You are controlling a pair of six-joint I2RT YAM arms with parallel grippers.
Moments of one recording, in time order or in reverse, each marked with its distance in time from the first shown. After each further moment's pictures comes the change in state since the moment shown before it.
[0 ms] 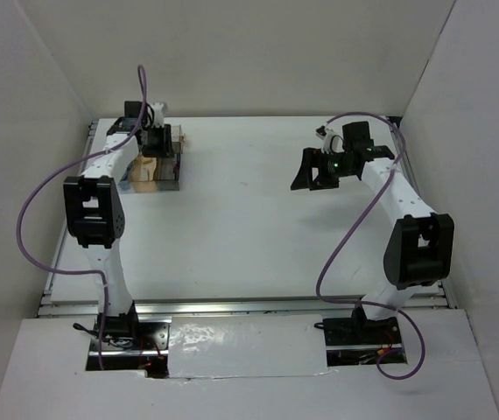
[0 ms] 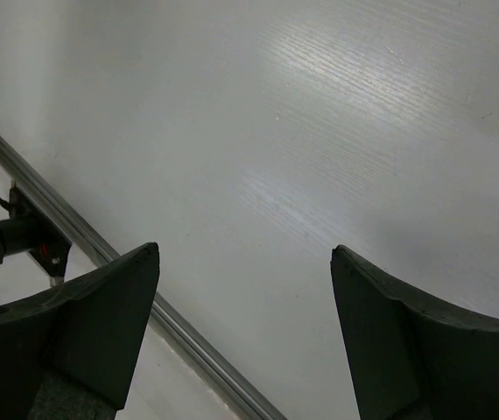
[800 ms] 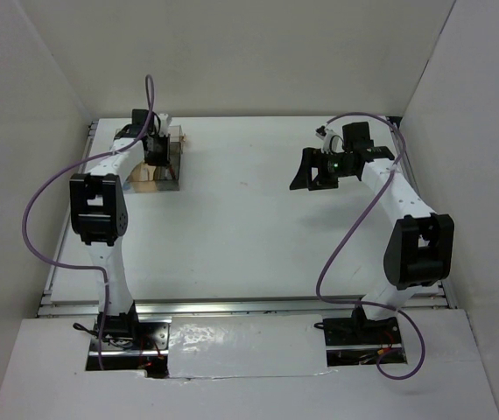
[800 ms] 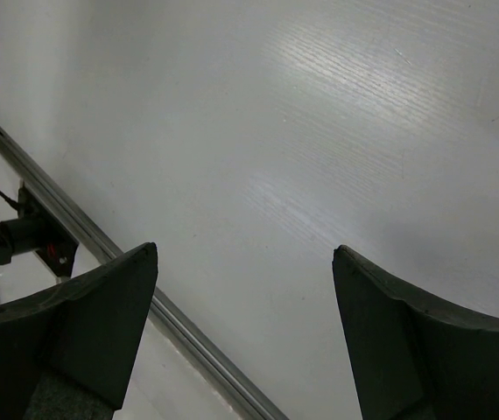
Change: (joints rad) left arm -0.010 0.005 -0.038 0.021 -0.050 0.001; right arm 0.000 -0.002 -0.002 0.003 -0.010 0.012
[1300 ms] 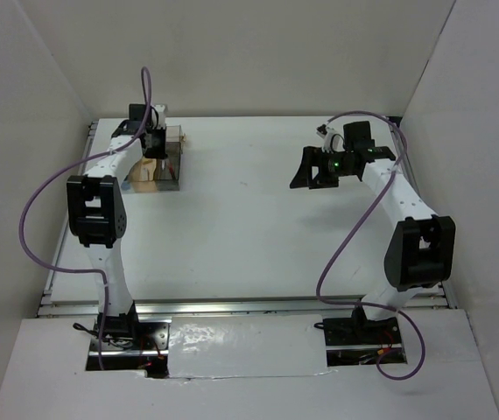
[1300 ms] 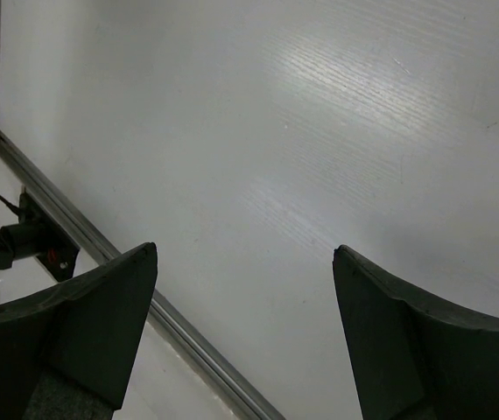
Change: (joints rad) left arm 0.000 -0.025 0.022 0.049 -0.052 -0.001; right arm 0.000 -0.018 0.000 0.014 0.005 0.011
